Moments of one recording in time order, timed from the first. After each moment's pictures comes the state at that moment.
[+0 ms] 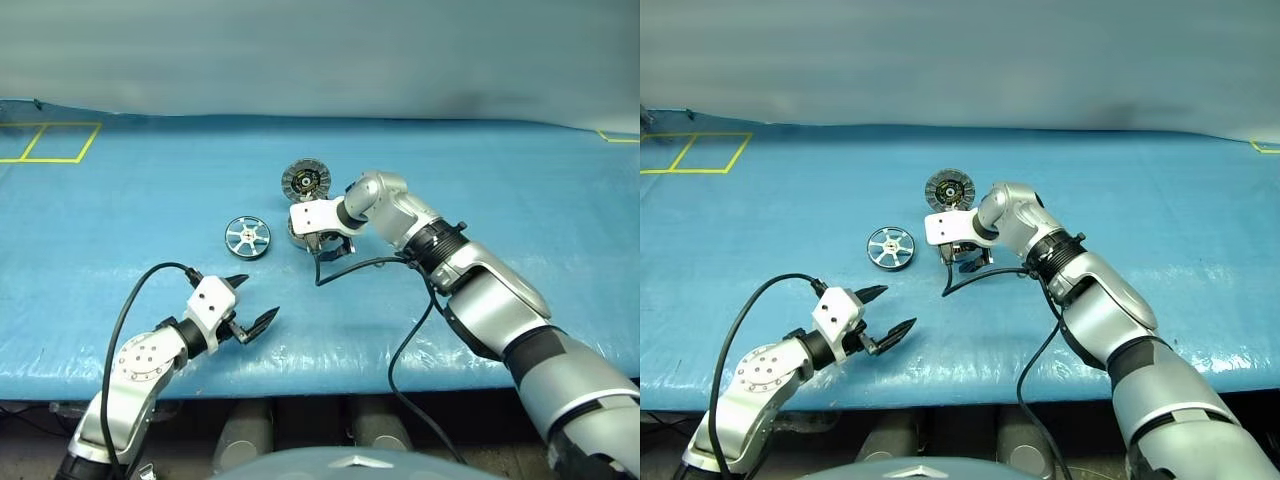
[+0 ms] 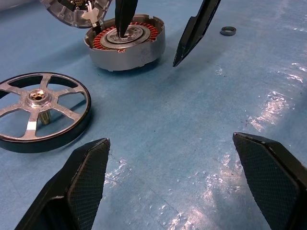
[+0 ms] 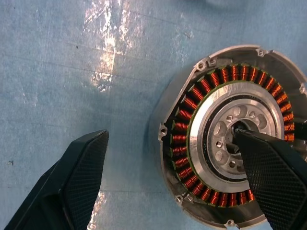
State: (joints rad) left arm 0.20 0.51 -0.08 -0.42 -0.19 0.31 -0.59; right arm -1.12 -0.29 0.71 0.76 -0.32 0.17 1.14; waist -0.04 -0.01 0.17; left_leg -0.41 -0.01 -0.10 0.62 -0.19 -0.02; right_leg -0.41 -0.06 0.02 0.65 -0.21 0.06
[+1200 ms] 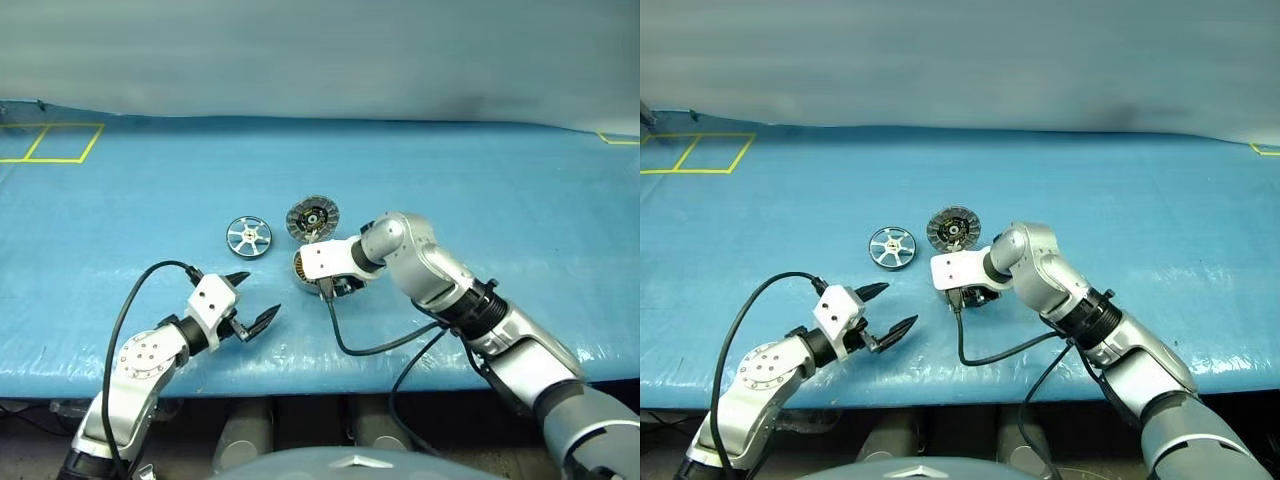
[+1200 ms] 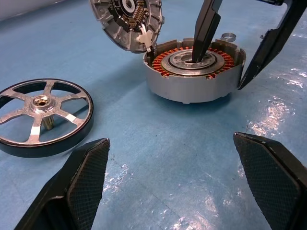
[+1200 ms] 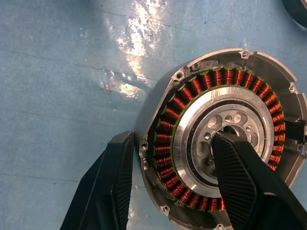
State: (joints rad) left arm 0.17 0.51 -0.09 -0.38 -0.20 0.28 -0.61; right arm -0.72 -0.46 0.66 -0.09 -0.39 0.62 1.32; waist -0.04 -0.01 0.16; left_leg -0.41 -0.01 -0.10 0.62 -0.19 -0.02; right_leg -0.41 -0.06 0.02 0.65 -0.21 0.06
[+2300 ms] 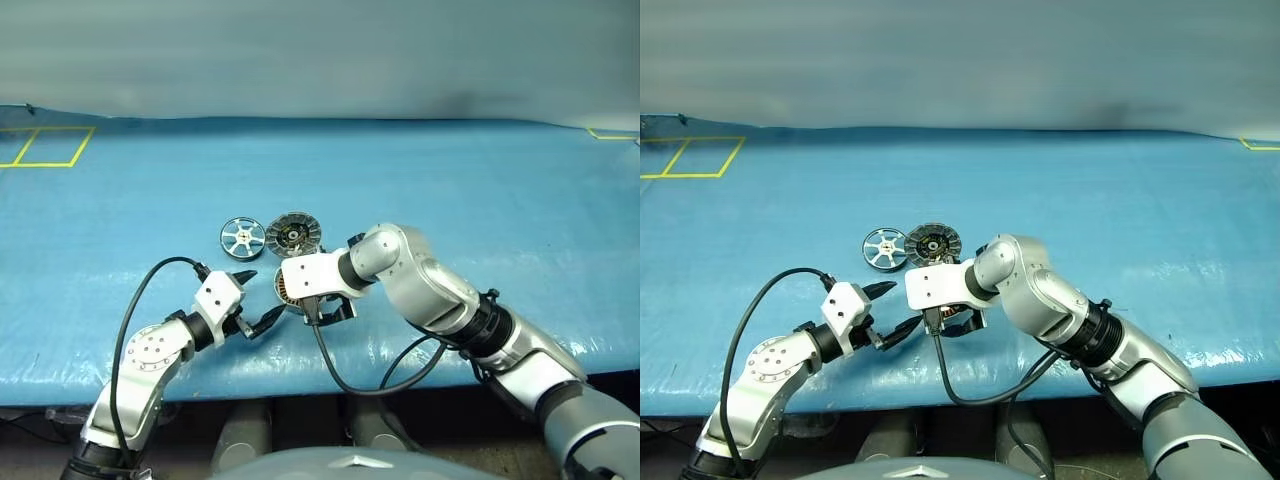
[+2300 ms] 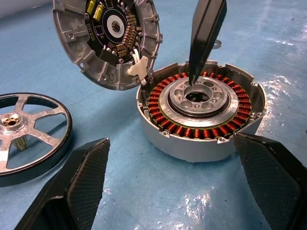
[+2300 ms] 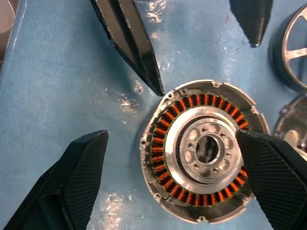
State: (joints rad) left arm 0.13 0.49 -0.11 -0.35 -0.20 0.28 -0.64; right arm -0.77 -0.48 0.73 -0.33 -0.30 0.79 1.28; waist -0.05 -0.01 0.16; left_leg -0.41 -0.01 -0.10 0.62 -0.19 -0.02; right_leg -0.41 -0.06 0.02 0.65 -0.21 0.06
